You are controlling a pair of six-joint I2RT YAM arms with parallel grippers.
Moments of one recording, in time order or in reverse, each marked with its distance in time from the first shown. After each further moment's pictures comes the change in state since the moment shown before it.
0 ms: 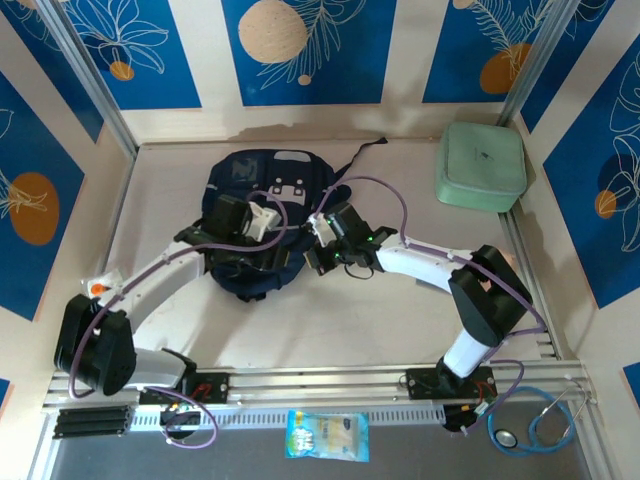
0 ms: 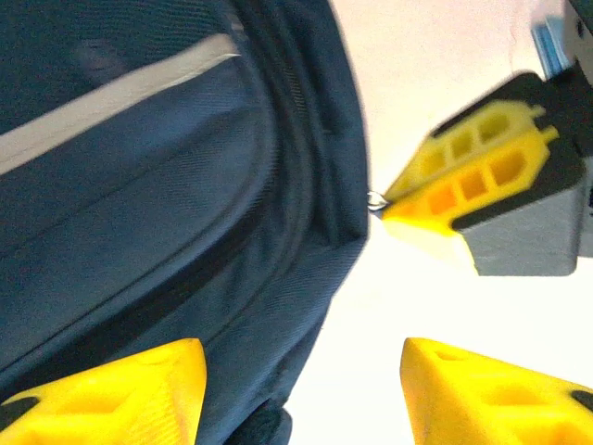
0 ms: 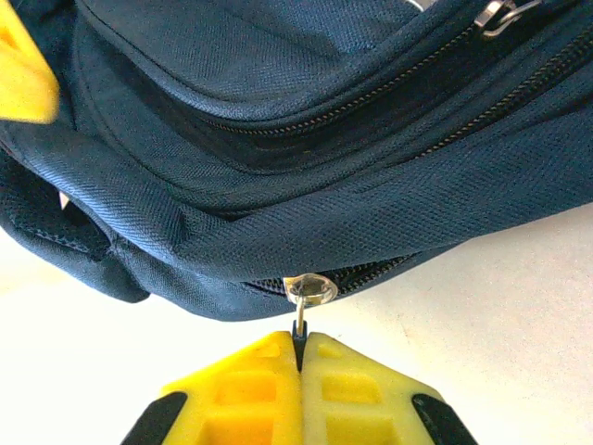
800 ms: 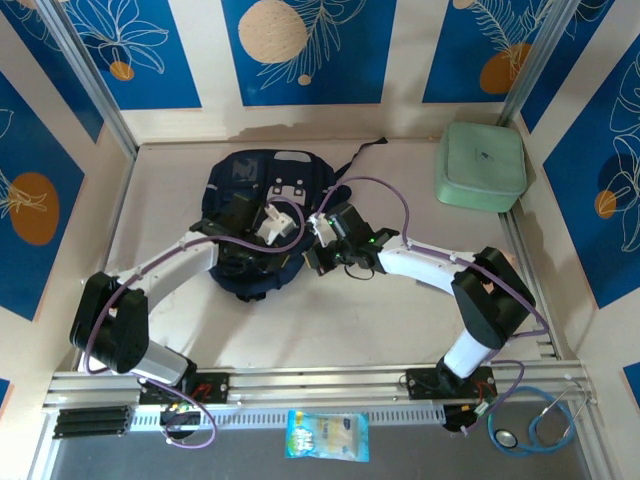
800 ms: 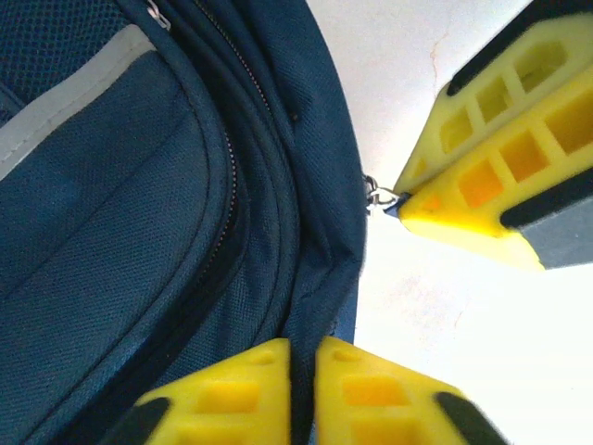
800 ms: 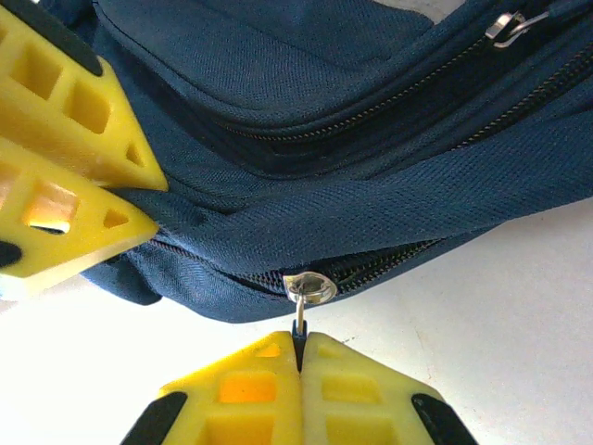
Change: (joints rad) left arm -0.026 0.115 0.058 -0.027 0.004 0.220; right arm 0.002 -0.017 -0.013 0.020 -0.006 0.018
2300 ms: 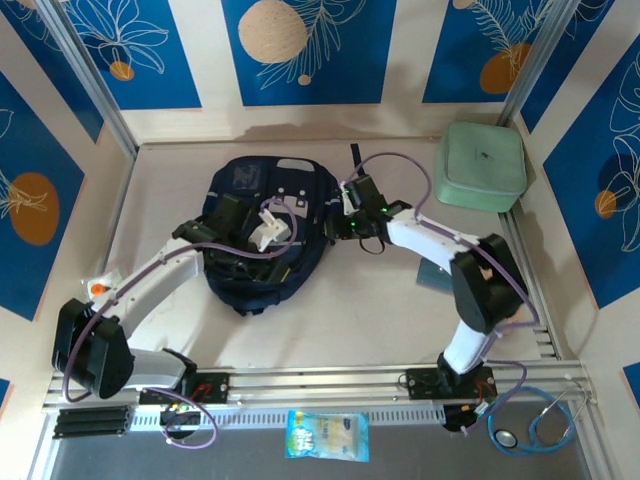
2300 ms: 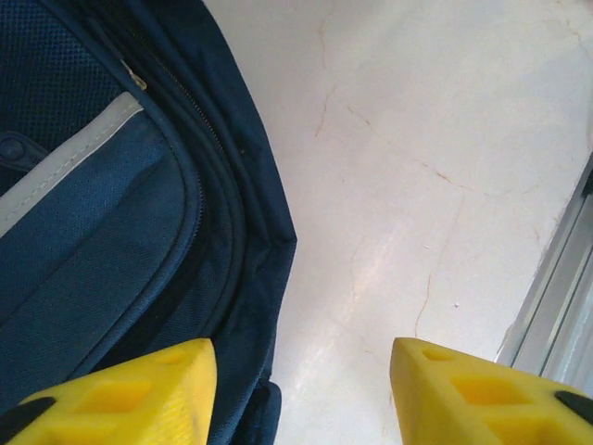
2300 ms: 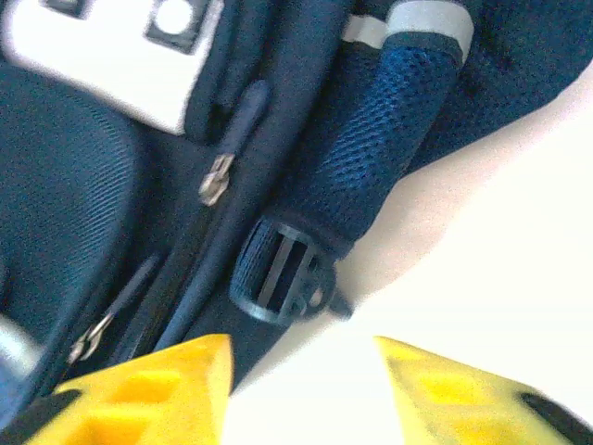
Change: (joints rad) left arm -0.008 -0.150 0.024 -0.201 0.103 0.034; right arm -0.186 0.047 0.149 -0.156 0.158 0.149
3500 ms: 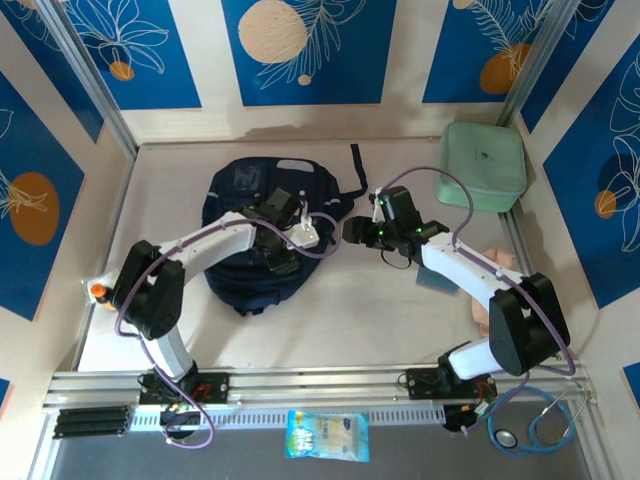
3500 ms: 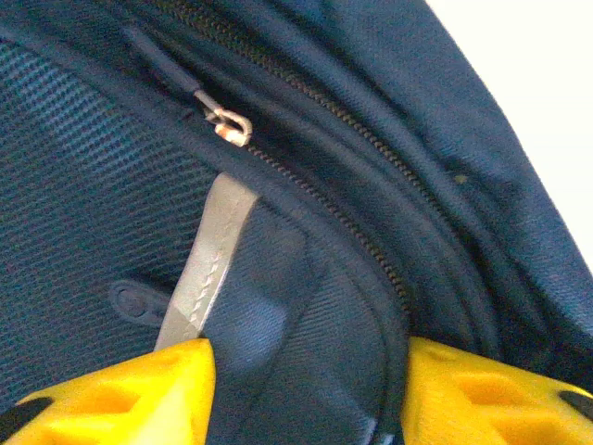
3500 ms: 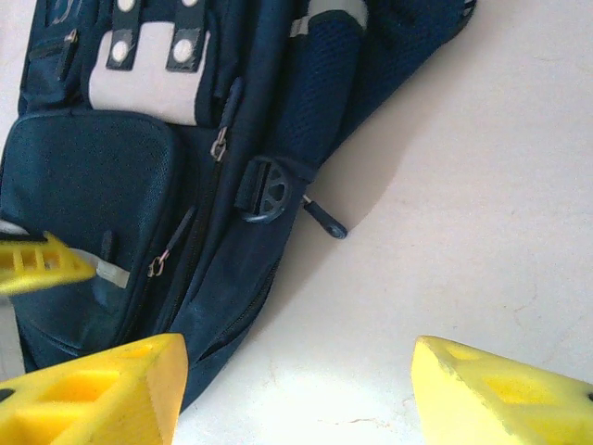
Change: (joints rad) left arm -0.142 0.410 0.249 -0.040 -0.495 0.362; right arm -0.102 -0.253 -0.235 0.074 -0.087 0.183
